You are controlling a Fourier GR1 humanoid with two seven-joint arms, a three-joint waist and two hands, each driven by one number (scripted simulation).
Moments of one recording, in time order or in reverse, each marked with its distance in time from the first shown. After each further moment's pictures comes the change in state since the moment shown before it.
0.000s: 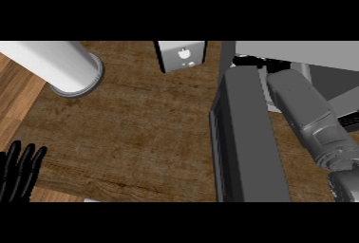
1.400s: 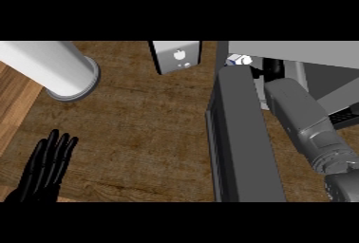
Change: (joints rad) left arm -0.076 -0.041 -0.124 0.035 -0.133 0.039 0.030; right arm 0.028 0.018 -0.055 0.046 -0.033 0.204 0.018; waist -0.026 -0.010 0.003
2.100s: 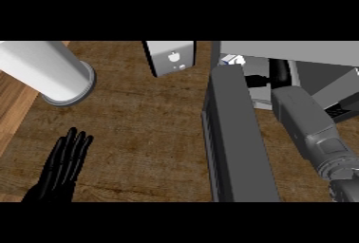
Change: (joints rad) left arm -0.016 -0.033 -0.079 0.014 -0.060 0.034 0.008; right arm 0.065 -0.022 -0.038 -0.016 -0.036 0.157 -0.074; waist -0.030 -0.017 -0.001
